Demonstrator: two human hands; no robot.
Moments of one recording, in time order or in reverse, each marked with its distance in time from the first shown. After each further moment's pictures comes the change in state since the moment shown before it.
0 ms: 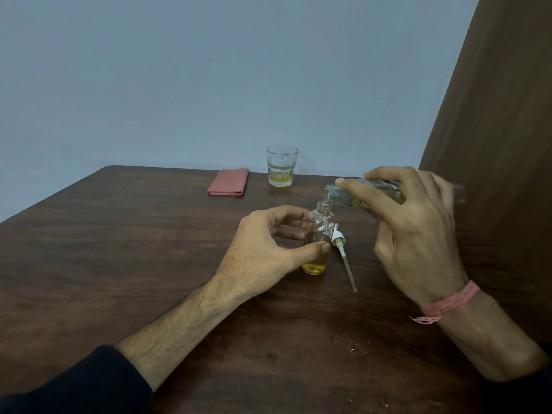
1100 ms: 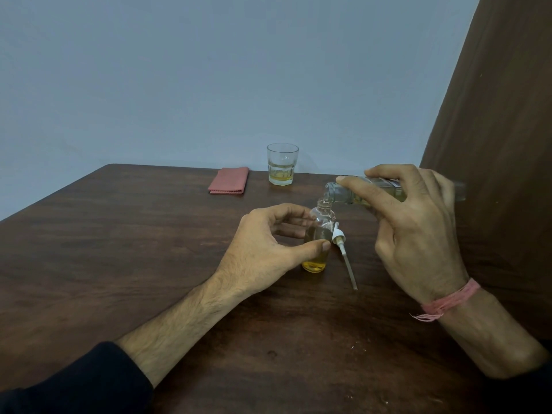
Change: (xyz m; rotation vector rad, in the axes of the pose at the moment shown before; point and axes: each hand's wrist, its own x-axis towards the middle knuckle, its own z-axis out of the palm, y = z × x) left_hand 0.001 -0.001 0.000 0.006 -0.002 0.009; right_hand 0.000 0.000 0.000 0.001 -0.001 0.003
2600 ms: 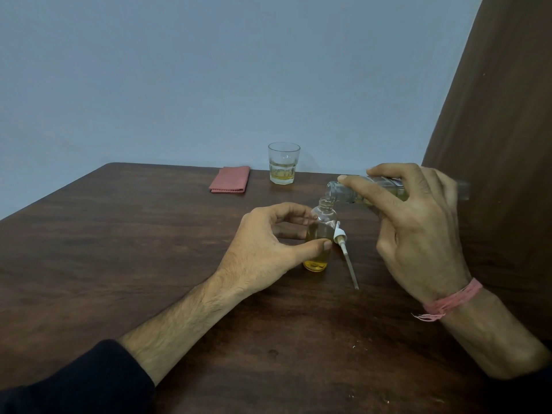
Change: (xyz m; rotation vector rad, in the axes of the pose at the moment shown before) left_hand 0.000 -0.001 0.000 -0.034 -0.023 -0.032; right_hand 0.000 0.000 0.000 -0.004 0.009 -0.005
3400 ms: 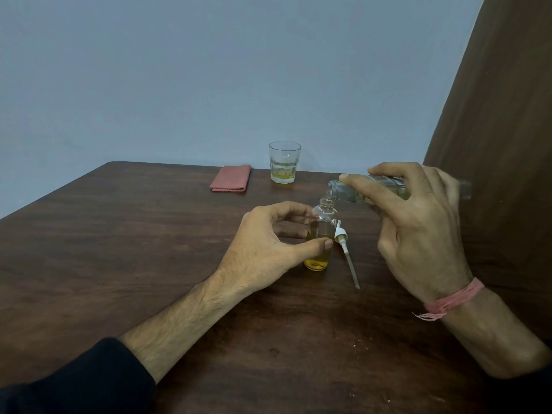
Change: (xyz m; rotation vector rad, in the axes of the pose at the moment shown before) left_hand -0.001 0.001 0.001 -0.019 -0.001 -0.003; right_hand 0.000 -0.001 -0.001 0.010 -0.005 0.004
